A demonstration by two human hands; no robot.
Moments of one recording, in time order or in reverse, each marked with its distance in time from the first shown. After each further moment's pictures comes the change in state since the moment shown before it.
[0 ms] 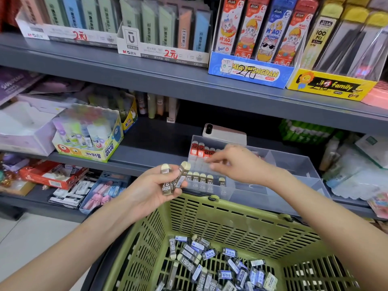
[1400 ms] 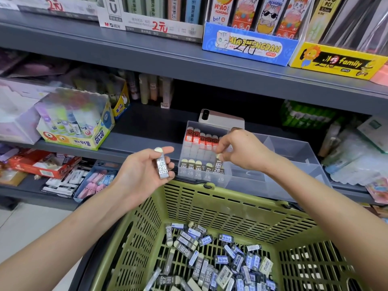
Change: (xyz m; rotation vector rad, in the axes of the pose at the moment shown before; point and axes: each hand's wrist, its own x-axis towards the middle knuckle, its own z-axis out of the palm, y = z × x) left_hand 0.004 0.001 0.004 -0.063 0.106 0.052; right_hand -0.001 0.012 0.002 0.034 0.048 0.177
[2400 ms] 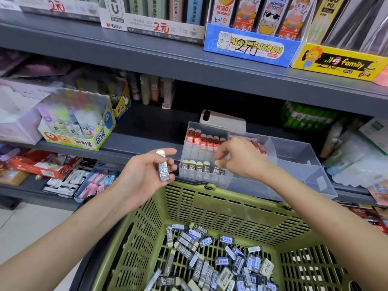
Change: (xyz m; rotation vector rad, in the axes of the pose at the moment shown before) left_hand -0.005 0.000 0.003 0.083 -0.020 0.017; right_hand -0.004 -0.003 0.016 0.004 0.014 0.068
